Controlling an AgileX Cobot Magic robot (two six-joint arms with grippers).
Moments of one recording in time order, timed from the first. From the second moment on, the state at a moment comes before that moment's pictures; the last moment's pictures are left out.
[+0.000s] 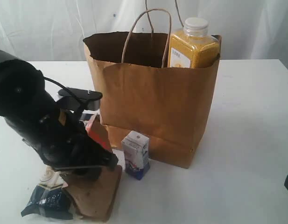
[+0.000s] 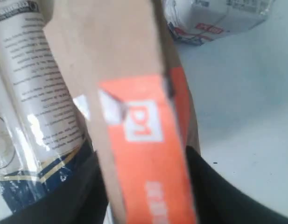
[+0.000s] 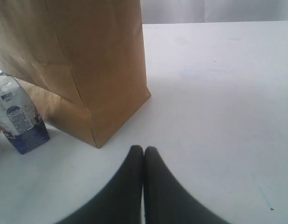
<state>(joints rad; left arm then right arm) -0.77 1.45 -0.96 -0.09 0.83 -0.27 0.38 0.11 -0.02 -0.14 0.28 0.32</state>
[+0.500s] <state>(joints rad) -0.77 1.11 -1.18 0.07 1.02 -0.26 0.38 0.11 -0.02 -0.14 0.28 0.32</state>
